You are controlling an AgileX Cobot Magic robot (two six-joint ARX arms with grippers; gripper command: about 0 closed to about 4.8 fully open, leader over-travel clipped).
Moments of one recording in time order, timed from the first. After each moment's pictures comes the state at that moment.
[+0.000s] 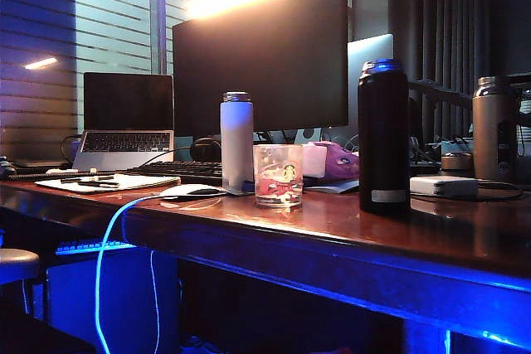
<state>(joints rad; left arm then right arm) 0.08 0.56 0.50 -0.05 0.25 0.08 0.04 0.00 0.02 -0.20 0.08 0.02</state>
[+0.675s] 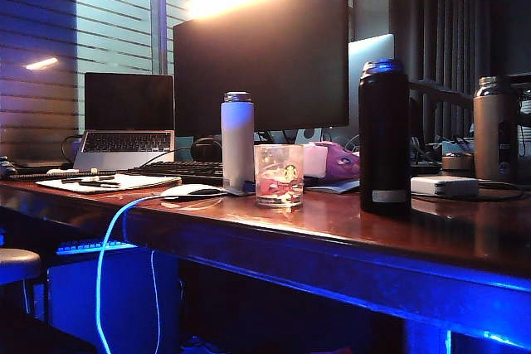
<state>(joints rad) 0.08 0.00 0.02 -0.01 0.04 0.02 0.04 0.00 0.02 -0.20 0.08 0.02</state>
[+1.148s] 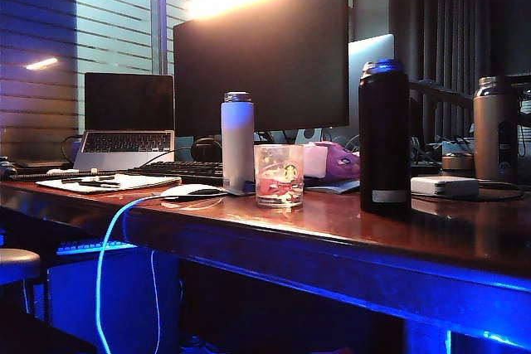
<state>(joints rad) 0.08 0.00 0.01 -0.16 0.04 0.01 0.04 0.00 0.02 -0.20 0.08 0.02</state>
